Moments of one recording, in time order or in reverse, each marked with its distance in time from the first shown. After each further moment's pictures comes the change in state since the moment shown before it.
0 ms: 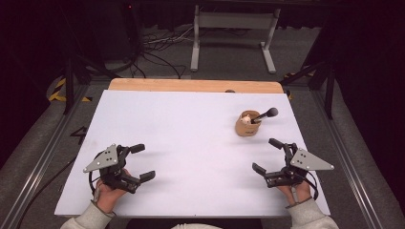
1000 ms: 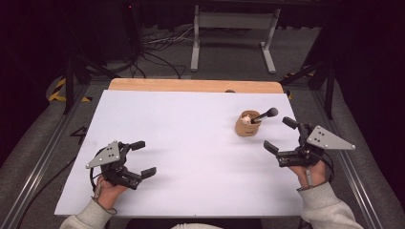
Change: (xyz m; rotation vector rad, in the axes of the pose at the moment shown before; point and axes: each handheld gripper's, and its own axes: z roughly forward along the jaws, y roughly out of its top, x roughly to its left) left arm 0.006 0.006 0.003 0.018 0.014 0.004; right arm -0.028 0.058 -0.009 -0.026 -0.056 -0.016
